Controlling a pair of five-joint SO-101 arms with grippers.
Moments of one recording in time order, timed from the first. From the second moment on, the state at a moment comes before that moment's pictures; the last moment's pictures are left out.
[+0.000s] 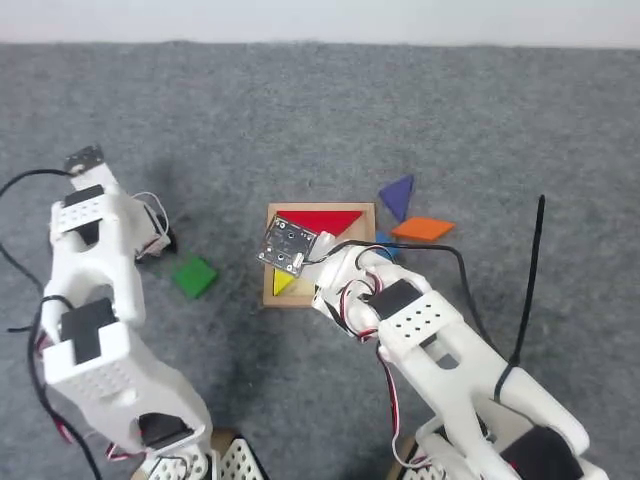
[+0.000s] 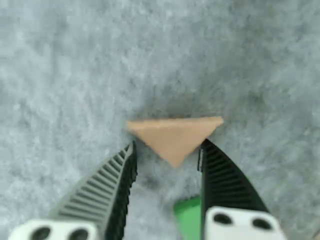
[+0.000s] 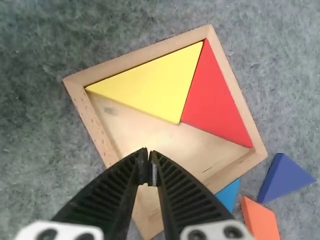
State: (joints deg) left arm -29.1 16.6 19.2 59.9 14.1; right arm -38.9 -25.8 56.4 31.3 32.4
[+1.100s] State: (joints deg) left arm -27.7 14.5 20.8 57.7 -40.7; right arm -38.9 -25.8 56.4 31.3 32.4
